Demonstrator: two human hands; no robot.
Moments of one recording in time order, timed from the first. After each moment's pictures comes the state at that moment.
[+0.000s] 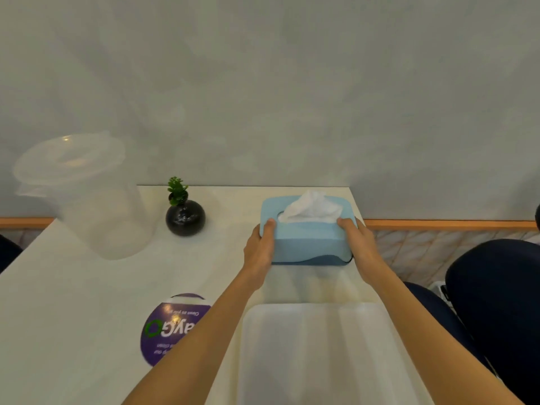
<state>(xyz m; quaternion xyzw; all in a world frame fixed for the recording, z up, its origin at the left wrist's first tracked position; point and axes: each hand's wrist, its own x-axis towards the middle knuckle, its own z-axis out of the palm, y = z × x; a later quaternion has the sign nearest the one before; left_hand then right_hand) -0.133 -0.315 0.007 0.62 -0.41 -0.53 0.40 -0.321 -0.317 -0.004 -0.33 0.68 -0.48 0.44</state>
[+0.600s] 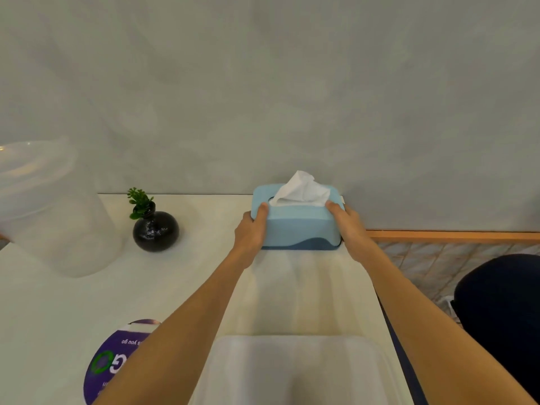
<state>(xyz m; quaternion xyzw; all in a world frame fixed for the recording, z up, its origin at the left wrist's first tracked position) -0.174 -0.399 0.000 0.66 -0.46 -0.46 0.37 -0.362 -0.401 -0.004 -0.38 0.66 -0.45 0.47</state>
